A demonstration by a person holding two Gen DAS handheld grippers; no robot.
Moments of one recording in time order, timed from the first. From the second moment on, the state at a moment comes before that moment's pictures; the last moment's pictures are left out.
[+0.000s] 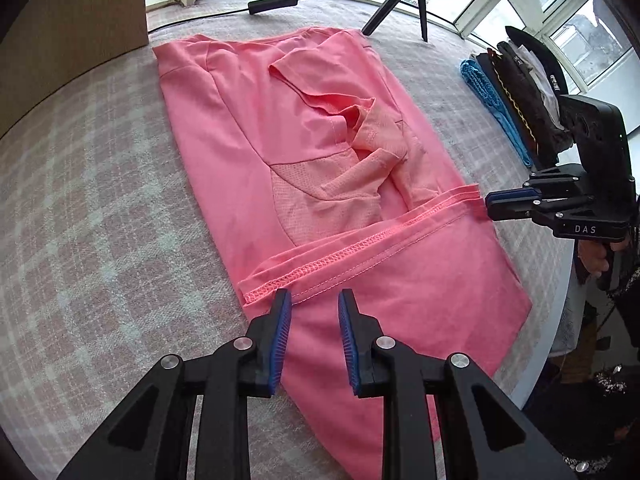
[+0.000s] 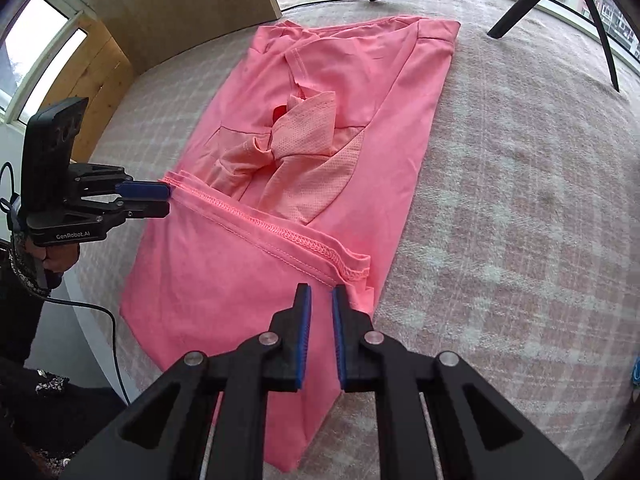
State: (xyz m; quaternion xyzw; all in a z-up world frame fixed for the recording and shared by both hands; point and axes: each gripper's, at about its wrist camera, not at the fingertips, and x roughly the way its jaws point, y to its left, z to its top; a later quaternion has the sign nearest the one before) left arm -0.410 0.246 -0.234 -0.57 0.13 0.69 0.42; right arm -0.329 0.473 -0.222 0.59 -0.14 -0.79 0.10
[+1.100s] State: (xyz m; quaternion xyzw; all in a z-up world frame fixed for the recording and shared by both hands) left arm -0.616 0.326 -0.258 -0.49 0.26 0.74 0.38; right arm -0.545 0.593 -0.241 0.53 -0.09 -0.84 0.06
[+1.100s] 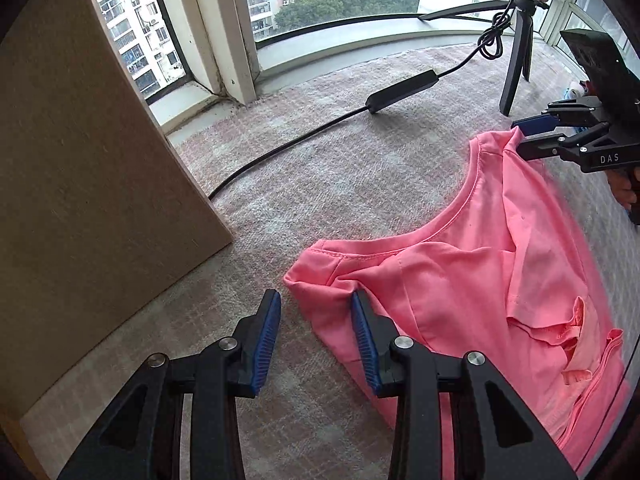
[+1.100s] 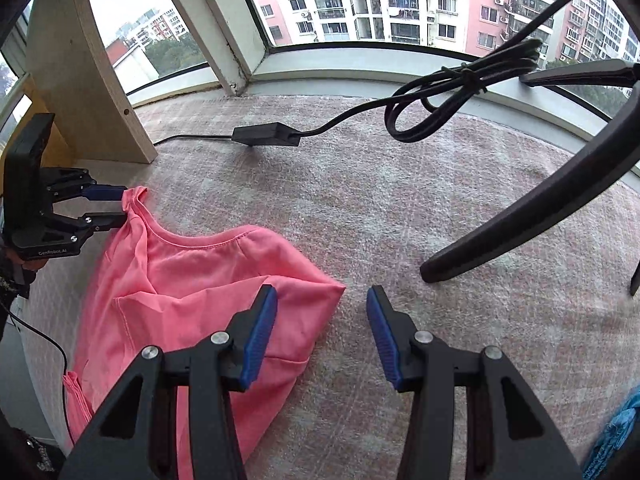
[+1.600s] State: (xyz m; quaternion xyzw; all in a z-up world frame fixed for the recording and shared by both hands) left arm -0.576 0.300 -0.206 -0.45 0.20 0.74 0.45; right arm -0.532 0.584 -0.203 0.50 -0.12 -0.85 0.09
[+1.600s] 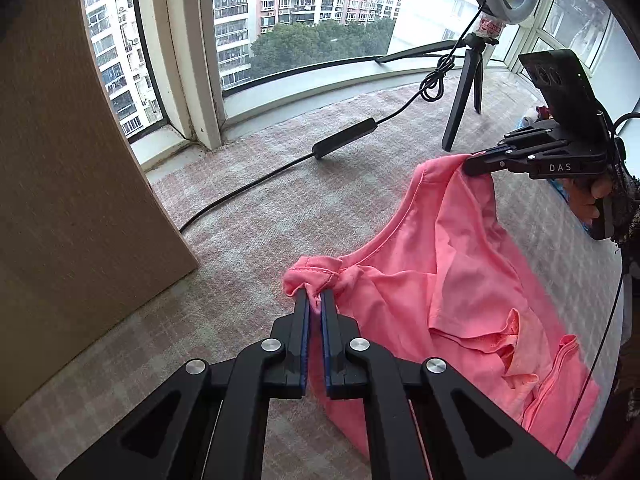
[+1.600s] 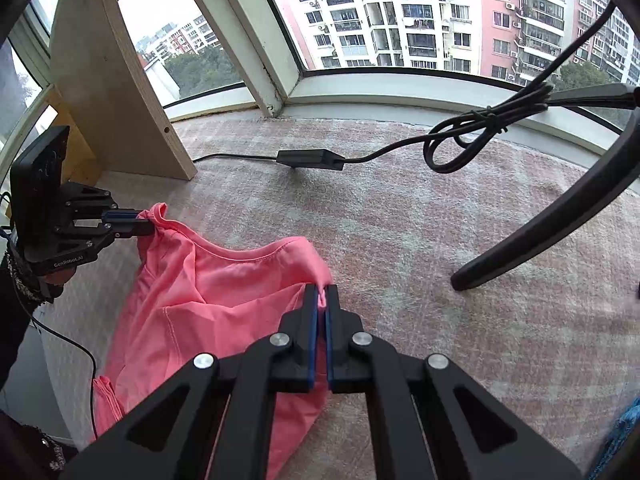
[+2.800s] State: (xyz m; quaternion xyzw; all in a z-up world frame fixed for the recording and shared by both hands) left arm -0.267 0.112 -0.167 -0.47 0.25 0.70 0.47; right arm -0.150 0.458 -0.118 0.48 -0.16 -0.86 0.09
